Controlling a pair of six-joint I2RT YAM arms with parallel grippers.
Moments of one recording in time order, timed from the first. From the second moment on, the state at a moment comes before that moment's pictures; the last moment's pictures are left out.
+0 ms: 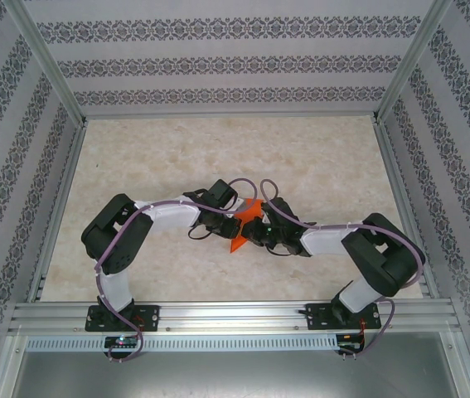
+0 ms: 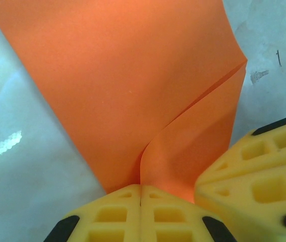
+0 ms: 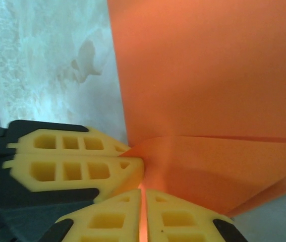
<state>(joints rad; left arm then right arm) -0.73 1.85 1.07 -0.36 0.32 -0.32 0.67 1.58 0.52 0.28 -0.34 1.04</state>
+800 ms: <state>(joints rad) -0.73 1.86 1.07 -0.37 0.32 -0.32 0.76 1.53 0.47 0.31 -0.27 1.06</state>
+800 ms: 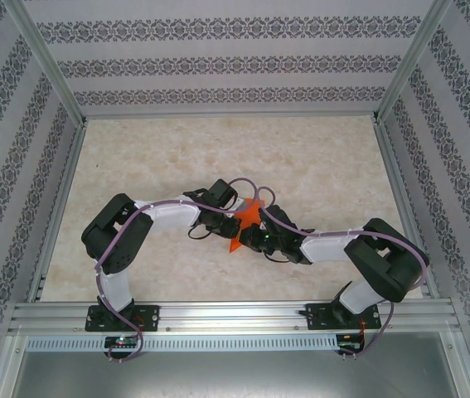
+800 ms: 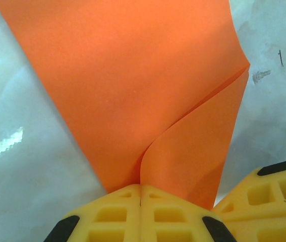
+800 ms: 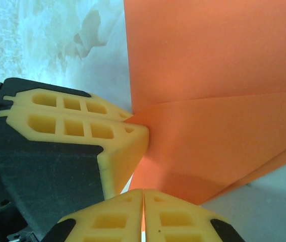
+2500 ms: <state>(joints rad) -0.73 1.87 1.10 -0.39 0.31 -0.31 0.83 1.61 0.45 0.46 -0.27 1.07</state>
